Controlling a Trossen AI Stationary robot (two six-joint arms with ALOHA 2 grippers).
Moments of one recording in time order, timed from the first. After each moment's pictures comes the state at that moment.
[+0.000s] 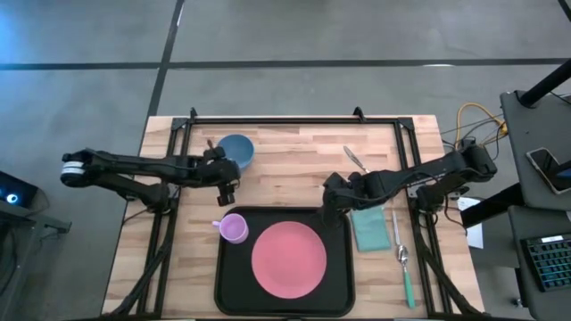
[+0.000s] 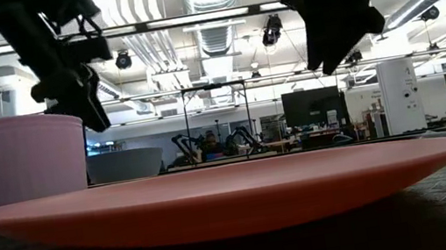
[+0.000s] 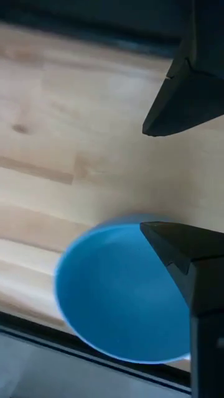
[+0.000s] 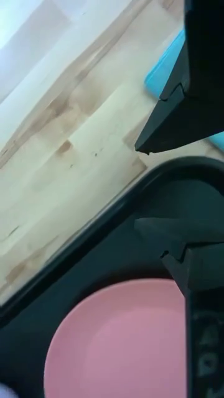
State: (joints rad) left arm 0.09 1.10 0.72 -0.64 -0.36 -0.02; right arm 0.19 1.52 1.14 -0.84 0.31 0.94
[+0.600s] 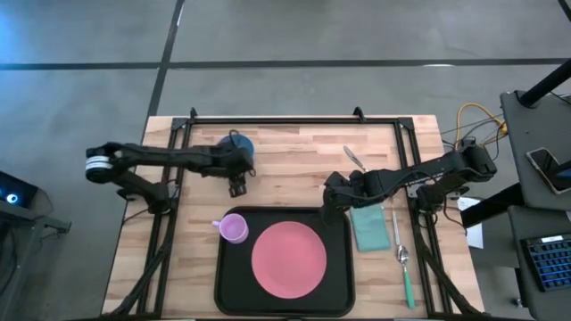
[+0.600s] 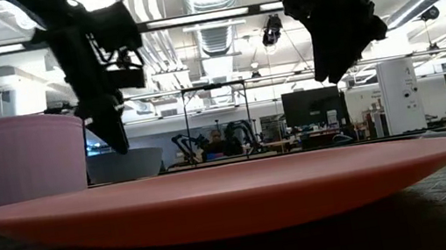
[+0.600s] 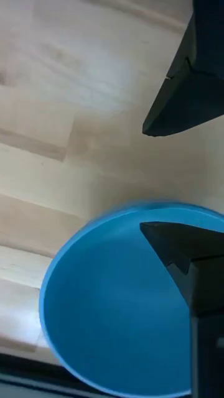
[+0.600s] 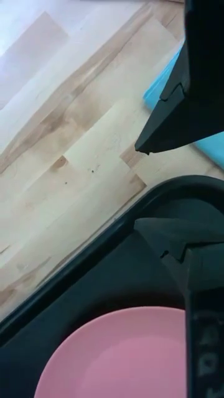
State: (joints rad) left arm 0.25 1.38 0.85 -0.64 -0.28 0.03; right arm 0.17 1.52 1.10 -0.84 0.32 0.90
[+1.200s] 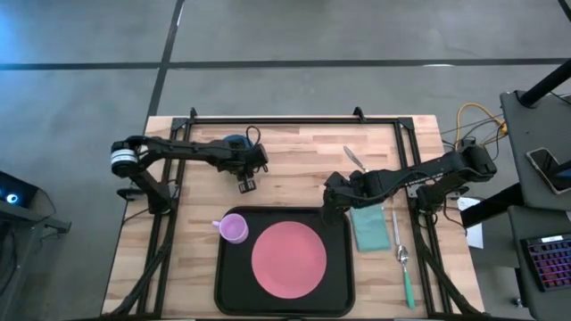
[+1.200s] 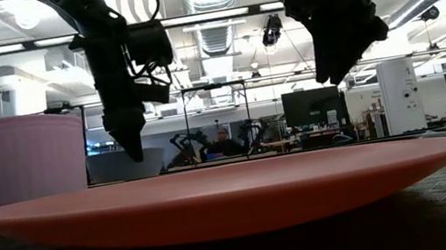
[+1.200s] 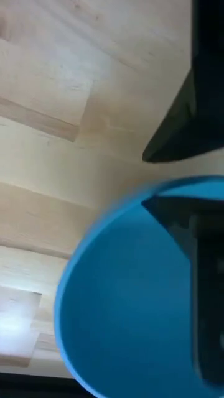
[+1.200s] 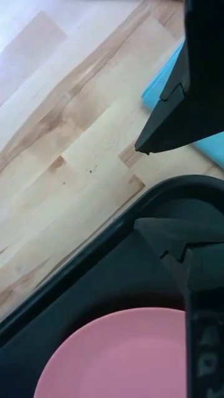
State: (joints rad) left arm 0.28 1.60 1.02 -0.72 -0.29 0.02; right arm 0.17 1.52 1.10 -0.84 0.32 0.91
